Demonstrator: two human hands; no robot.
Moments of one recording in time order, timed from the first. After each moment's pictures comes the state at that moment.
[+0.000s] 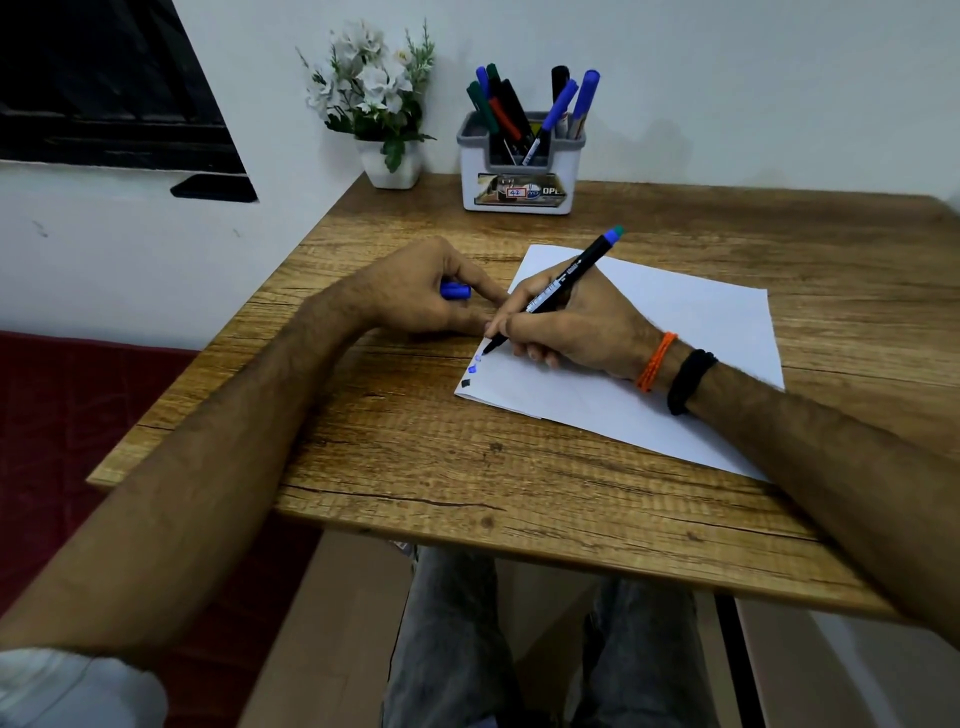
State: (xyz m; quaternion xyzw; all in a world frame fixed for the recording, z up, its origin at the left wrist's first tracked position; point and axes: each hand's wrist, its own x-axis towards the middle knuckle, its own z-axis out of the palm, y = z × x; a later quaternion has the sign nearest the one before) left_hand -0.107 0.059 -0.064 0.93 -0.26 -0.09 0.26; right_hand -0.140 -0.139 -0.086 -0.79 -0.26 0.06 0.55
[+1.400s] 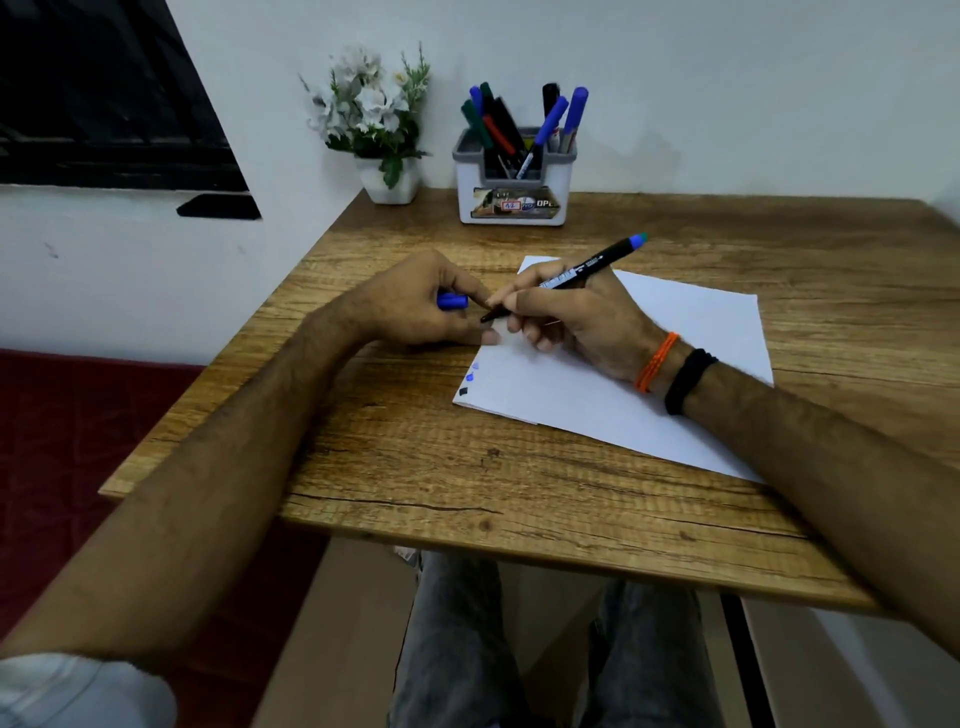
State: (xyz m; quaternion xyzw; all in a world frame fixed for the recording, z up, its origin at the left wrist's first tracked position) left_hand -0.111 0.061 -0.066 0.91 -0.27 -0.08 0.29; right_hand -0.137 -0.144 -0.084 -0.70 -0.21 0.08 0.67
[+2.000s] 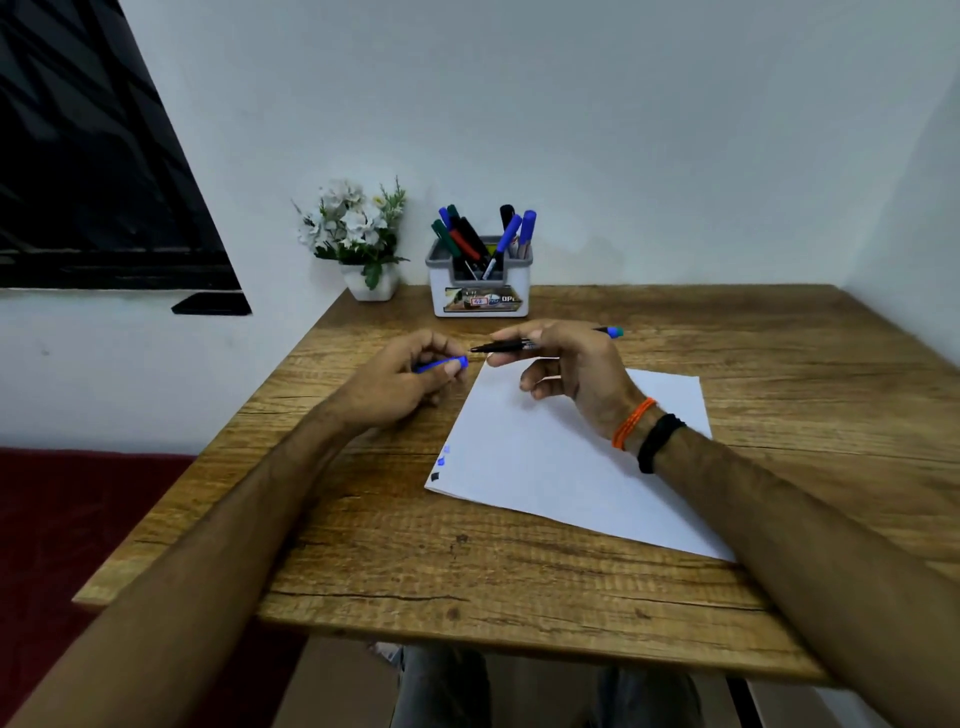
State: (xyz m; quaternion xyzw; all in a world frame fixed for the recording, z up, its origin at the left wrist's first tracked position) left_hand -0.109 0.046 -0.076 0.82 -0.19 -0.02 0.54; right_hand -0.131 -0.171 -0.061 -0.66 -0.14 0.06 0.74
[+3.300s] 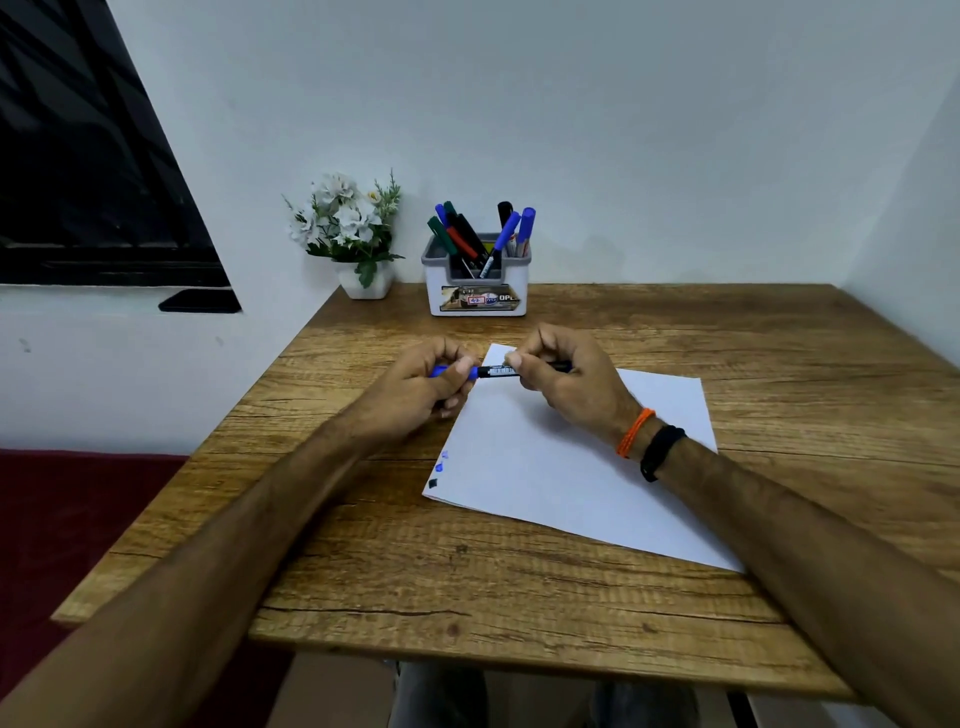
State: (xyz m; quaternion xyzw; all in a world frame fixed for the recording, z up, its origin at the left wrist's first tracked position) left_hand -0.123 0.028 -0.074 0.79 -0.17 -0.06 0.59; right_hand -0.119 -0.170 -0.083 -0.77 -0.23 -0.11 0.58
